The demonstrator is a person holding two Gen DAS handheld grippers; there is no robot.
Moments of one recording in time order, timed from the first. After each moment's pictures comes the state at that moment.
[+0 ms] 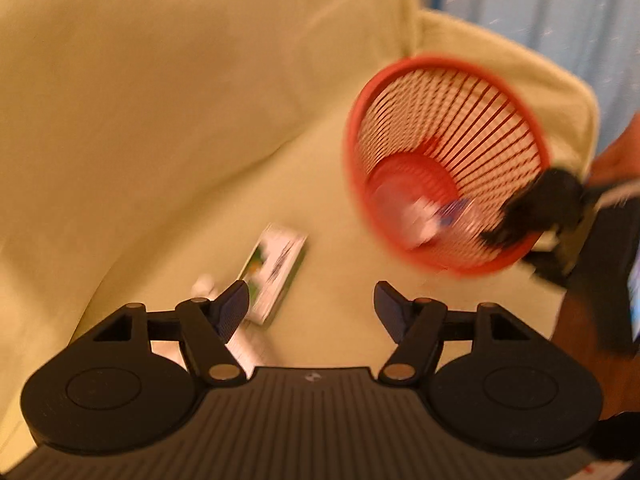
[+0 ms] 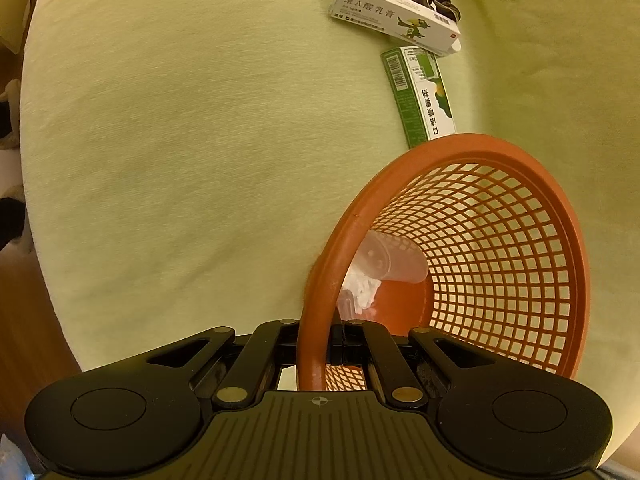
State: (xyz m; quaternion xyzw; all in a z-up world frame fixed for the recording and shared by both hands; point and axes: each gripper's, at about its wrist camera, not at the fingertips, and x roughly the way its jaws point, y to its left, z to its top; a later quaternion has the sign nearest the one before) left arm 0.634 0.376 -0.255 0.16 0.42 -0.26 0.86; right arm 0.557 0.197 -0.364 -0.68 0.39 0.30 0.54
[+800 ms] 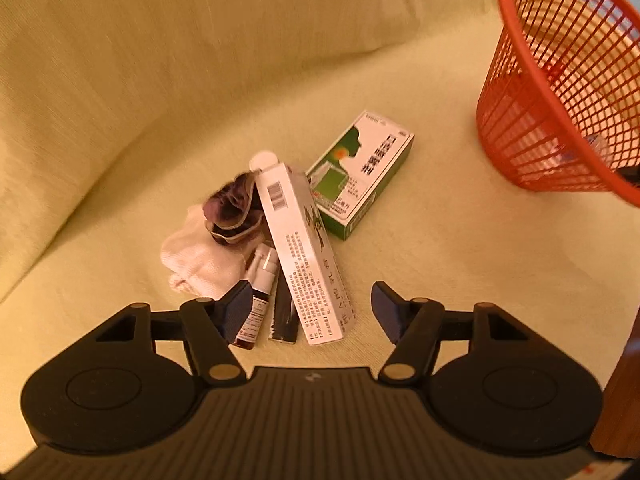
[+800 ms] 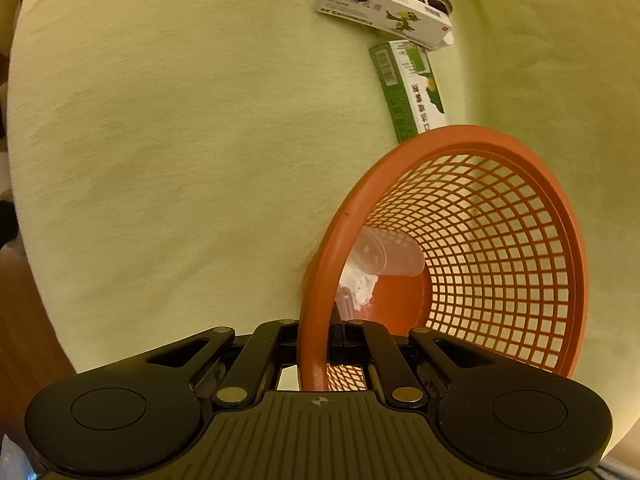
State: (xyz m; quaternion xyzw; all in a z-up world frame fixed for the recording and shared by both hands) left arm 0.672 0.418 -0.372 0.10 0.49 -0.16 0.85; right arm 0.561 0.204 -0.368 -0.68 0.40 0.28 0.55
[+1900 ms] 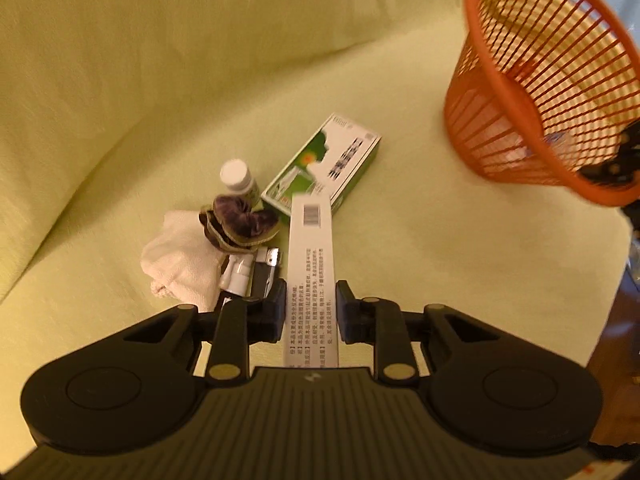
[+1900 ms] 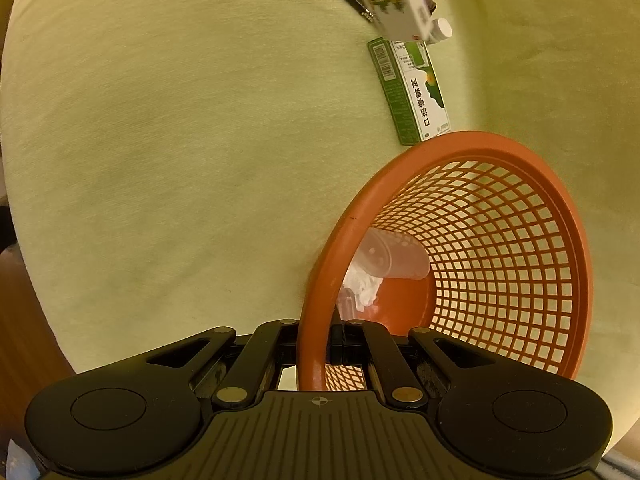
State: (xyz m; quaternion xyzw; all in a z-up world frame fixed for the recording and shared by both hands) left arm 0.661 0.406 -0.338 0.10 0.50 -0.20 0.84; right arm 0.563 0.212 -0.373 -0.68 0.41 0.28 0.55
